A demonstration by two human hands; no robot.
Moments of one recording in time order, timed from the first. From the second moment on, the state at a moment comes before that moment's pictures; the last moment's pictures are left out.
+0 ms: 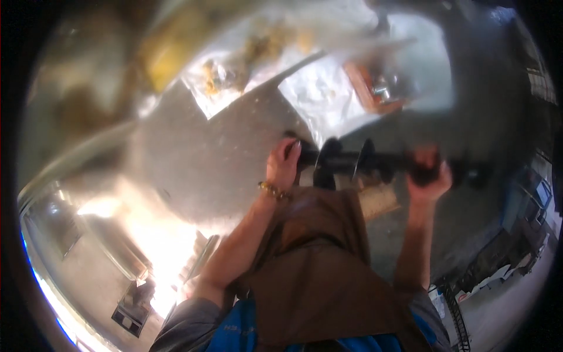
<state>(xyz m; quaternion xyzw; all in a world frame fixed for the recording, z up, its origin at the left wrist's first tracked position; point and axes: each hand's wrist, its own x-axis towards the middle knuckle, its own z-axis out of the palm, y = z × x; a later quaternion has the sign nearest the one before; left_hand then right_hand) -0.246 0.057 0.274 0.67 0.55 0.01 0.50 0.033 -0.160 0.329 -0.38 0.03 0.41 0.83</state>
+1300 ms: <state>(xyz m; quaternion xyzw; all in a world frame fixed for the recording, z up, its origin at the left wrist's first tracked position) -0.215 0.066 0.348 0.43 0.46 0.08 0.77 -0.034 -0.196 0.271 -0.23 0.36 0.38 0.82</state>
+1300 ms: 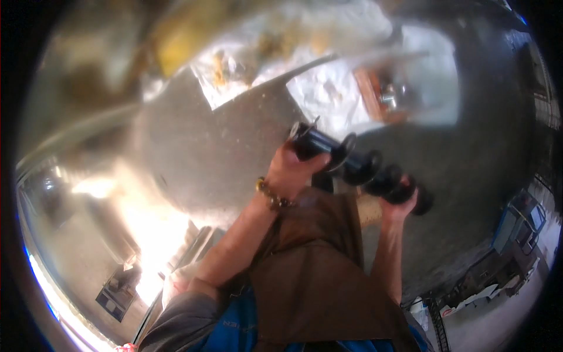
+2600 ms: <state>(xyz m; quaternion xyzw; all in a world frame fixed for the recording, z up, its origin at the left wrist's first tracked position) -0.184 0.089 0.342 0.76 0.33 0.04 0.56 -0.035 -0.219 0.290 -0.08 0.38 0.17 0.90</state>
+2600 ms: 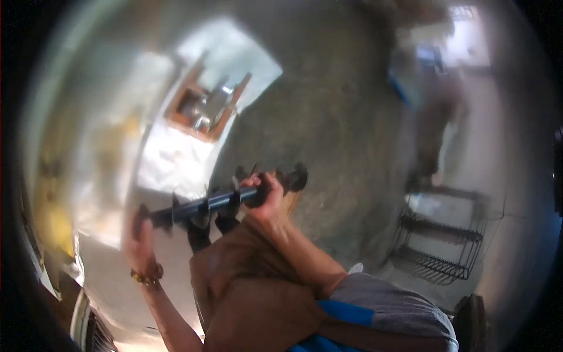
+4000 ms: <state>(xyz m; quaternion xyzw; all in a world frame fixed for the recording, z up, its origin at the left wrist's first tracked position) -0.086 0.117 0.291 0.83 0.36 0.21 0.37 -0.061 -0.273 0.338 -0.01 0.45 0.07 0.89</state>
